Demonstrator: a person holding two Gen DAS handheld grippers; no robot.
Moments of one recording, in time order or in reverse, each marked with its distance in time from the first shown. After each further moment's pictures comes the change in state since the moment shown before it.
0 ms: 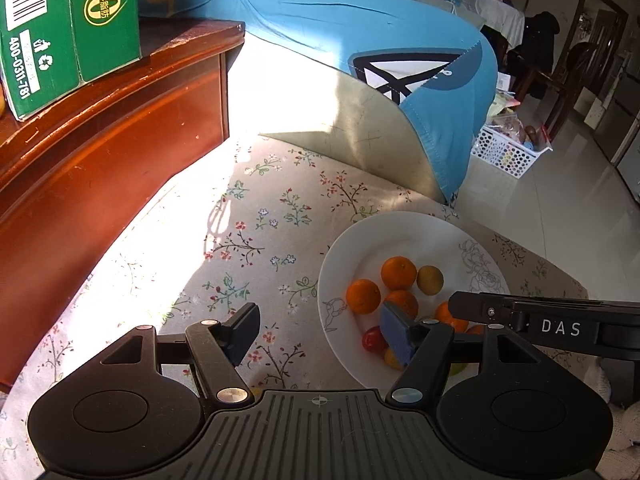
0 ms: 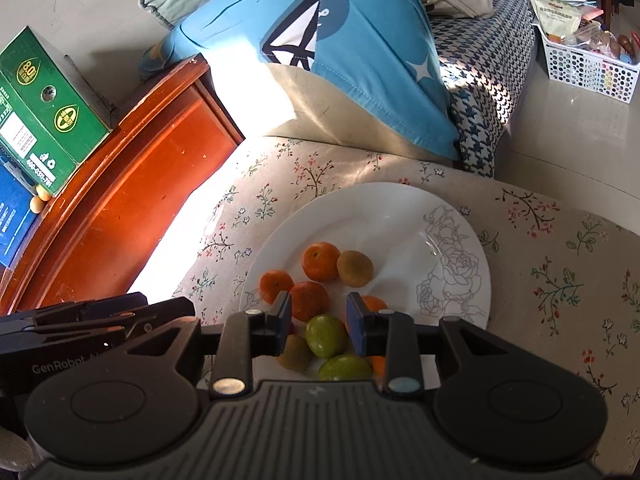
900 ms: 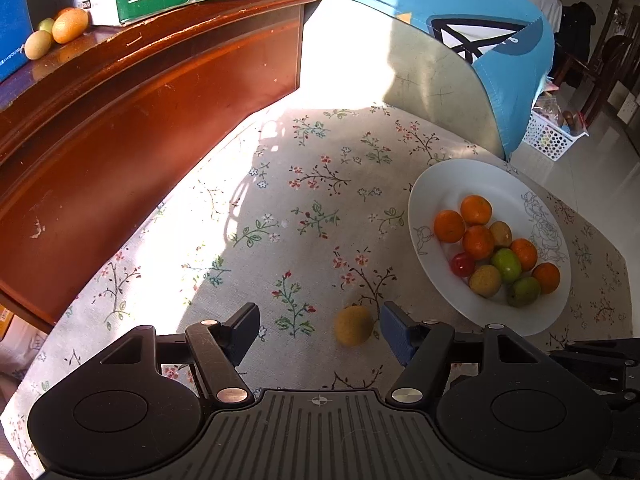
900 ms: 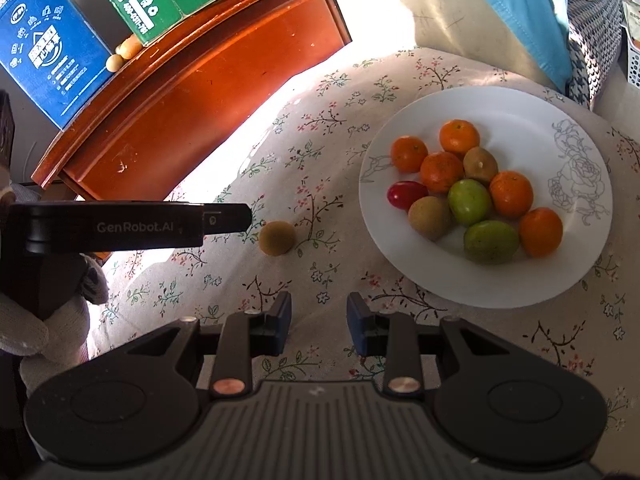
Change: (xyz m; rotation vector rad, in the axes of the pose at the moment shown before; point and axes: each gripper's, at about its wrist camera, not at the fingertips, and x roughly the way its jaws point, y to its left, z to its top) left arm -0.009 0.053 -0.044 -0.046 0.077 0.091; right arm 0.014 0.070 -0.078 -0.212 0.184 0.118
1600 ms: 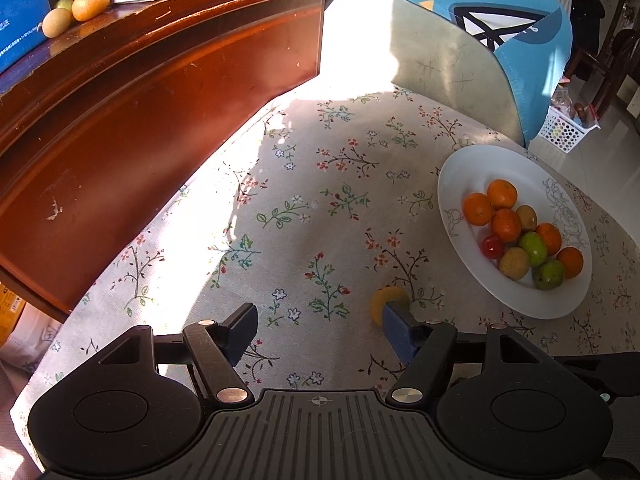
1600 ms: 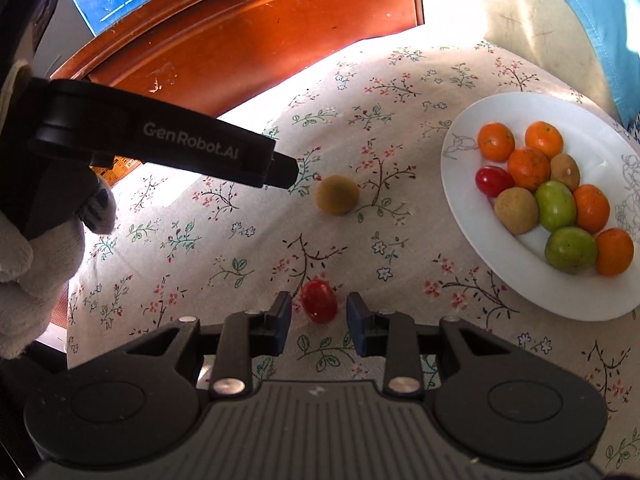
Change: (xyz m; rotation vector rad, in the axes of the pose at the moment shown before) left arm 0.004 0.017 -0.008 -0.001 0.024 0.025; right arm 0.033 0.042 -0.019 -0.218 0.051 -0.035
